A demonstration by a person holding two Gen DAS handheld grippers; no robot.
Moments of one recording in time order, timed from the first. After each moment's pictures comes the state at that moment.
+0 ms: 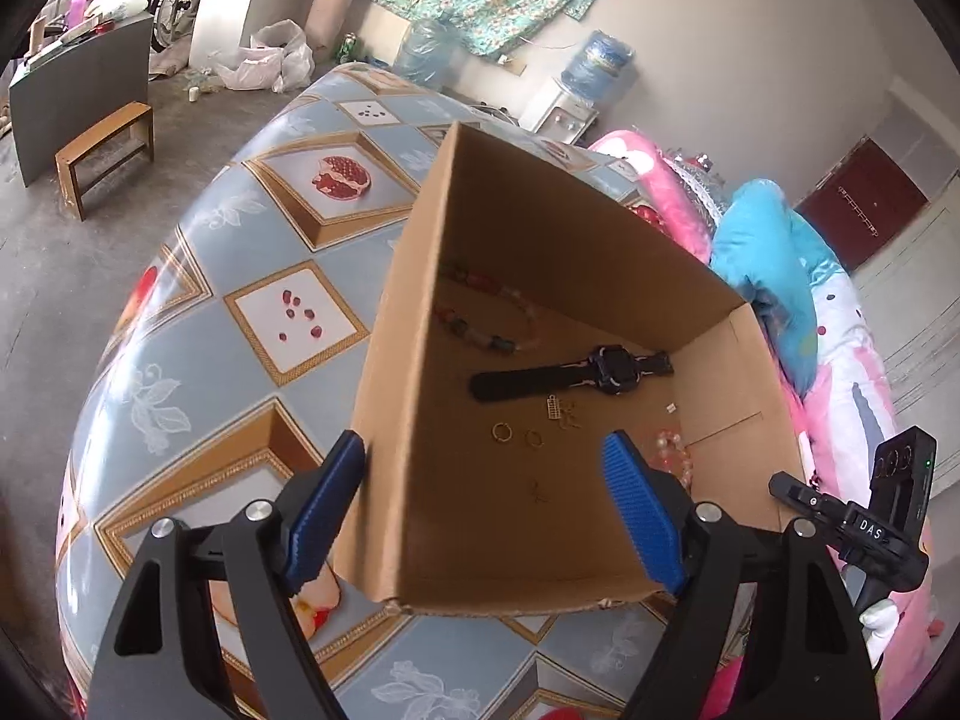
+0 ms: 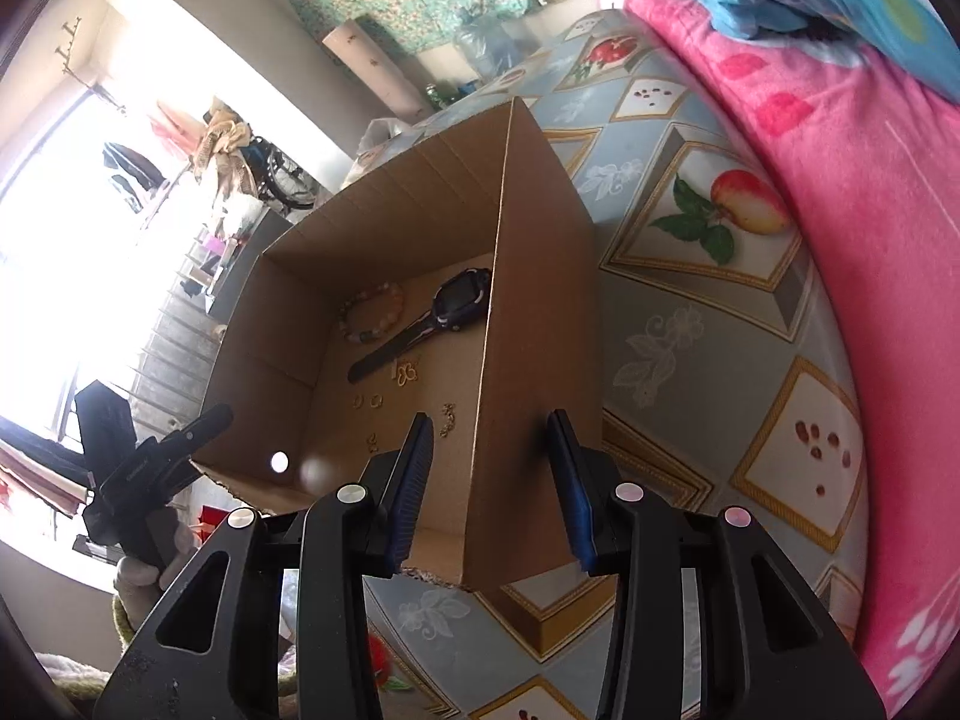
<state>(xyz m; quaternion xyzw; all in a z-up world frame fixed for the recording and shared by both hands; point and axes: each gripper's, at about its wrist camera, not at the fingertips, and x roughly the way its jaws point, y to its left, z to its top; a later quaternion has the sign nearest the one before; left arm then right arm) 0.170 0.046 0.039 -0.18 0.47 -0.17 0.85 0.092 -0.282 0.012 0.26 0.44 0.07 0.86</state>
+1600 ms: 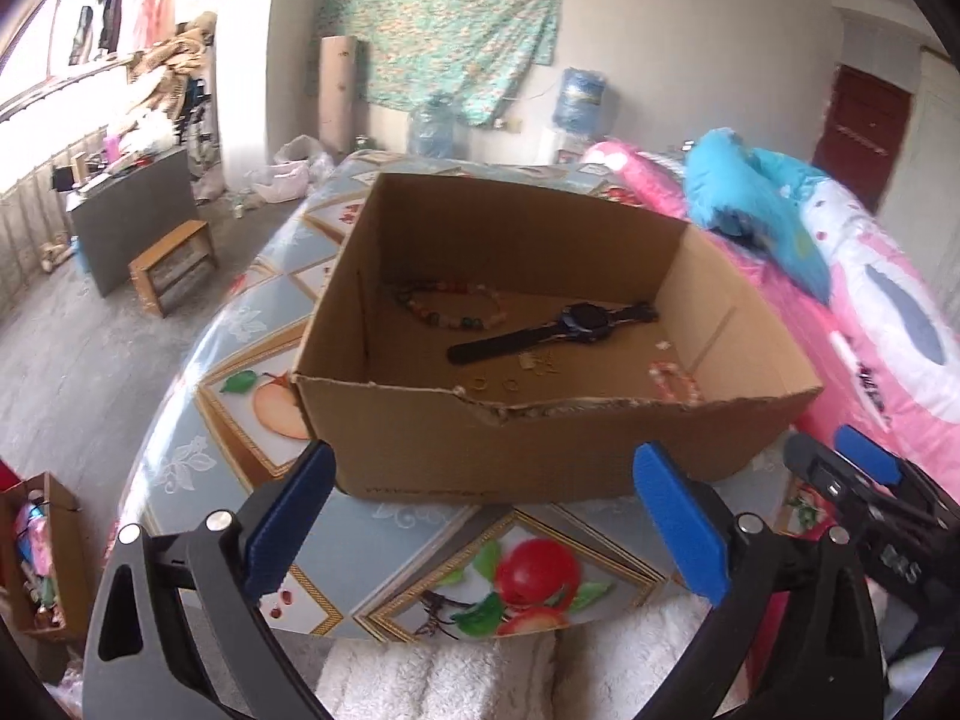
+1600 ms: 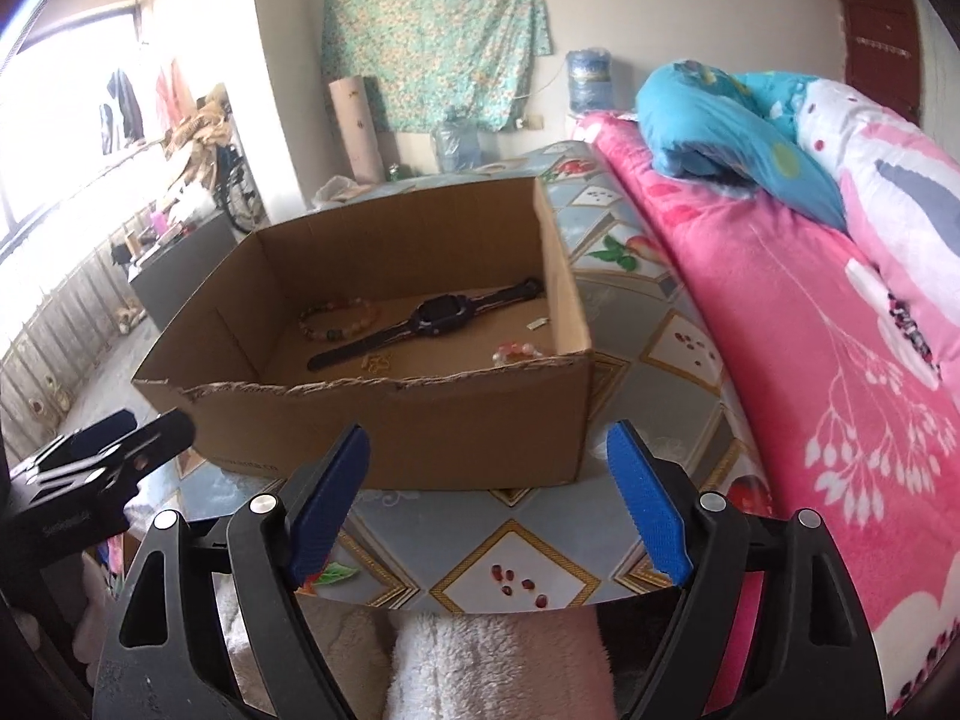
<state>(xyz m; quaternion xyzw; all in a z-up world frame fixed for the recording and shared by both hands) -0.003 -0.016 0.055 -0.04 0.38 -0.08 0.92 -0.037 -0.189 0.012 0.09 0.33 -0.03 0.94</state>
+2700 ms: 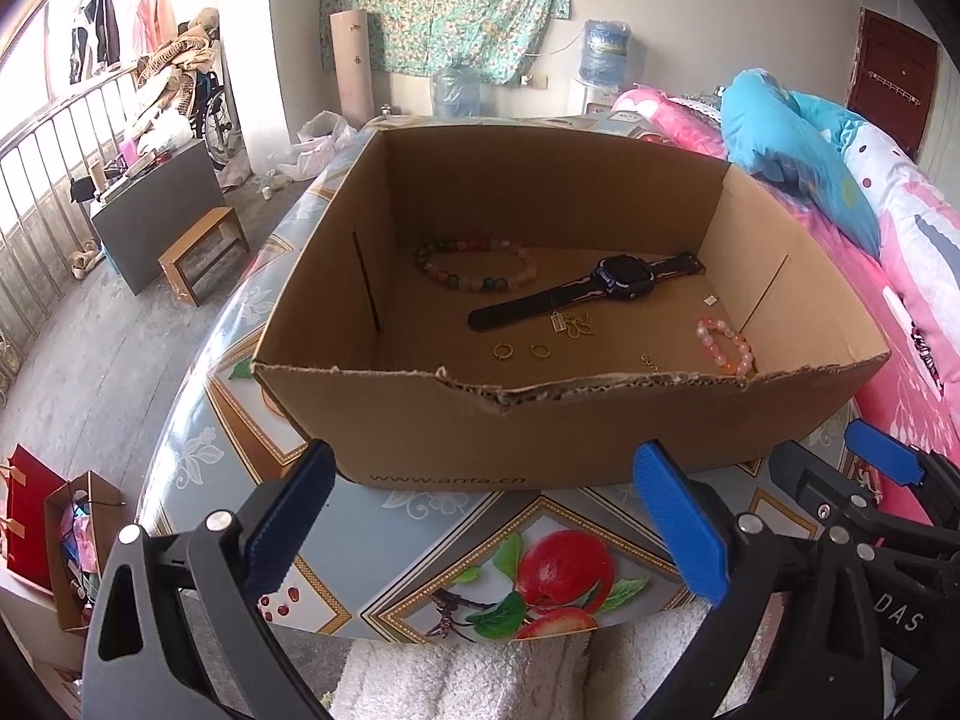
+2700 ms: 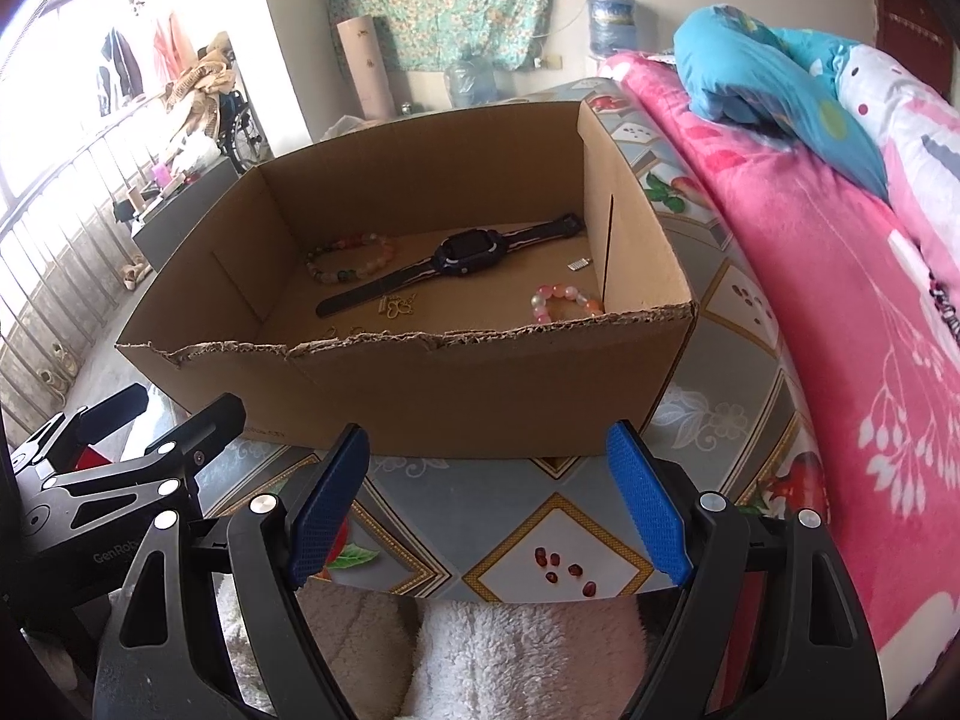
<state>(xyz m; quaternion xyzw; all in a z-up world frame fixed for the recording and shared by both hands) 0.015 -0.042 0.036 0.01 0.42 -0.05 0.91 -0.010 -0.177 -0.009 0.09 0.40 -0.03 0.91</state>
